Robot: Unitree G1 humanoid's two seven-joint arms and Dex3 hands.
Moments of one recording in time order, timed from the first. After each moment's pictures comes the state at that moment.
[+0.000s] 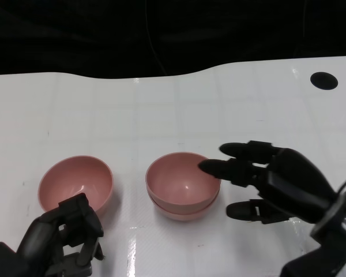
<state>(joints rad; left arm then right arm) 0.12 0.11 0.07 0.26 -0.13 -0.38 -0.37 -0.36 -0.44 0.44 0.41 -0.82 -0.68 -0.40</state>
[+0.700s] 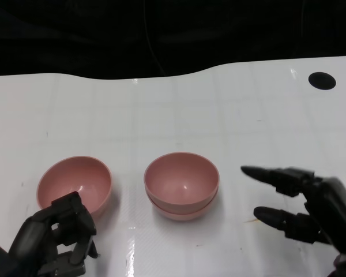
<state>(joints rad) 0.11 0.13 0.08 0.27 -0.17 -0.38 -0.39 -0.15 -0.32 0.27 0.52 -0.46 -0.86 -0.40</state>
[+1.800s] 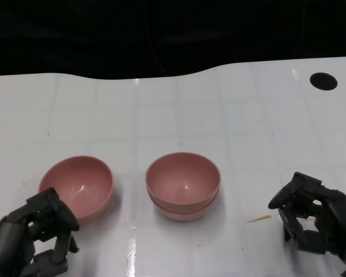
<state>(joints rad) 0.19 0.14 0.14 0.13 -0.12 -0.41 -0.29 -0.14 -0.16 0.08 0.72 0.23 -0.79 0.39</state>
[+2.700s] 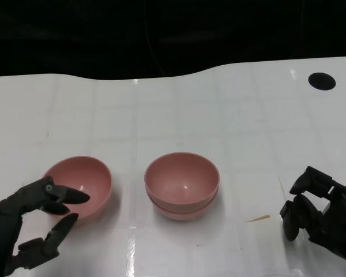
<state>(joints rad) 0.25 0.18 0.18 -0.08 0.30 -0.55 0.00 -0.07 -0.14 -0.12 0.33 0.55 0.08 0.61</state>
